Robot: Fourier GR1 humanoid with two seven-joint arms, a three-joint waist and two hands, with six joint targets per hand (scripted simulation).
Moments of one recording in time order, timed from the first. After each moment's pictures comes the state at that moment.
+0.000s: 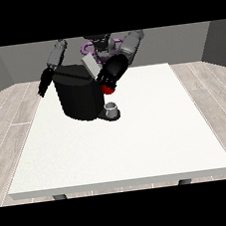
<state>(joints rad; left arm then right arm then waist) -1.30 0.52 0.09 -0.63 -0.85 -0.25 -0.27 -0.49 -0.08 -0.05 -1.29 0.19 -0.20 0.01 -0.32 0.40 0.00</state>
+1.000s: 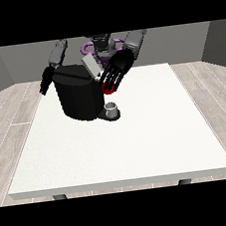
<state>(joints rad) -1.28 0.53 0.08 -0.61 -0.92 -0.20 -0.27 -0.49 -0.07 -0.05 -1.28 0.20 -0.21 0.05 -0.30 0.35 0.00</state>
